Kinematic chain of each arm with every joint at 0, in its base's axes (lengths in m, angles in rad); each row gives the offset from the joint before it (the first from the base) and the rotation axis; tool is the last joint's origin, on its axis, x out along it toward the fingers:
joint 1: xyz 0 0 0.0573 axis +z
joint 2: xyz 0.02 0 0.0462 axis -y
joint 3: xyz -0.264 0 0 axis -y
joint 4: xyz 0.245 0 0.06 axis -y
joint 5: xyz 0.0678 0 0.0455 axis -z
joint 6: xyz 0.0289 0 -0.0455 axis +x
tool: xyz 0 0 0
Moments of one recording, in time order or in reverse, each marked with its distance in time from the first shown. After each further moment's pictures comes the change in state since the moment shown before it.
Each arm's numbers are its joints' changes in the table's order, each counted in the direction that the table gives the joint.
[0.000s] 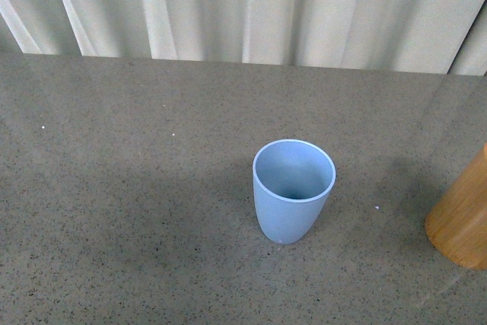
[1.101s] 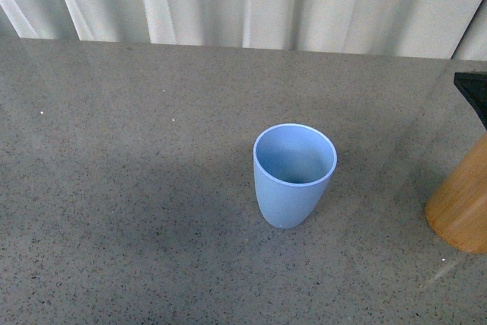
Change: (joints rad) left arm 0.000 0.002 0.000 0.000 0.000 0.001; right arm 0.026 -1.535 0.384 0.789 -0.217 -0.152
